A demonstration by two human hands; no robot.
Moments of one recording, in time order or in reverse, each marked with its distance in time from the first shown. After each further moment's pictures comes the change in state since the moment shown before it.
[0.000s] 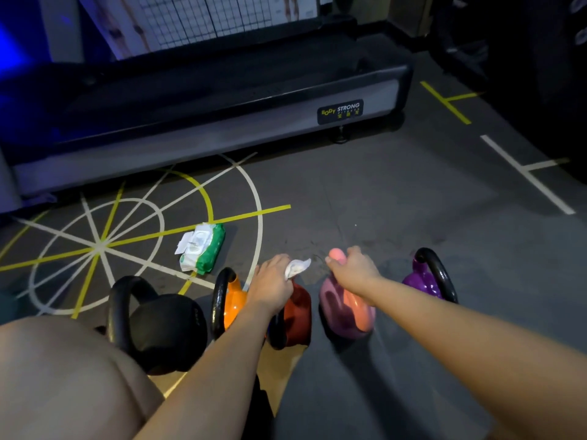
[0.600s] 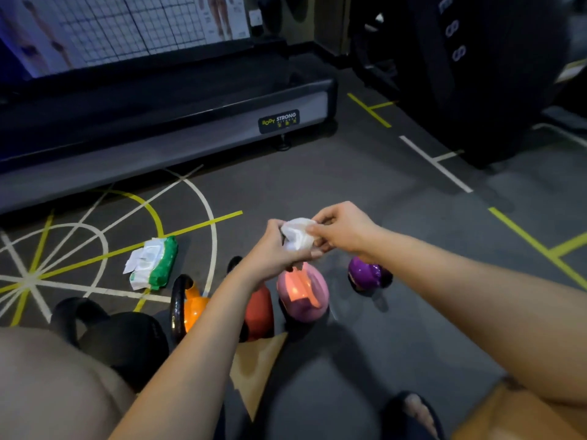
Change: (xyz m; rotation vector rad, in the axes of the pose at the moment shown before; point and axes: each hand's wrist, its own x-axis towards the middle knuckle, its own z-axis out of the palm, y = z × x) left_hand -0.052 0.124 -0.054 -0.734 -0.219 0.204; right_hand -0.084 -0.002 -0.101 0.420 0.006 -0.251
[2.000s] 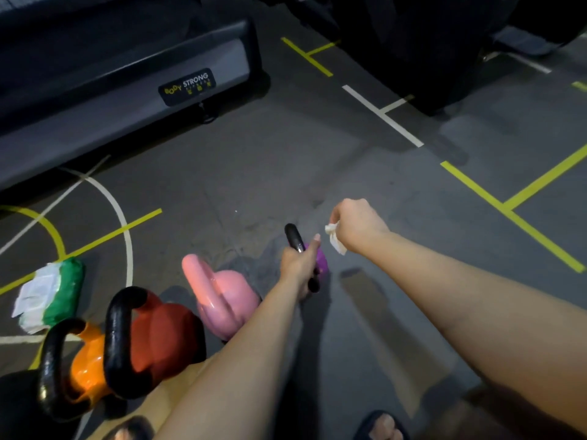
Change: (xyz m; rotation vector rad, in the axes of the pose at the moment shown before) left_hand 0.145 -0.052 0.242 -0.257 0.241 -0.550; right_hand 0.052 0.137 -0.158 -0.681 0.191 0.301
